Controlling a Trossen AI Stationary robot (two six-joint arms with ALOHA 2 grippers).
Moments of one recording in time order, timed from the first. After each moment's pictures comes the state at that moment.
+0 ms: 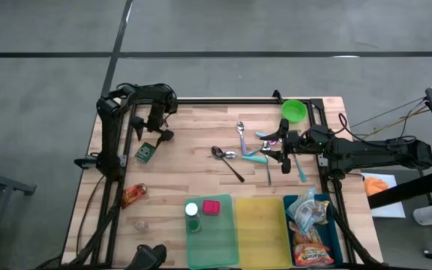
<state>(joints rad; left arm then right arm) 0.91 2.09 1.24 -1.47 0.07 -0.32 -0.19 0.79 0.34 0.39 -0.13 0.00</state>
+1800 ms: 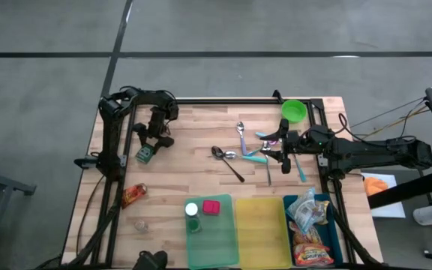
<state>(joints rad) 0.87 2.10 1.14 -1.38 0.13 -0.21 -0.19 0.79 0.34 0.39 -0.13 0.00</state>
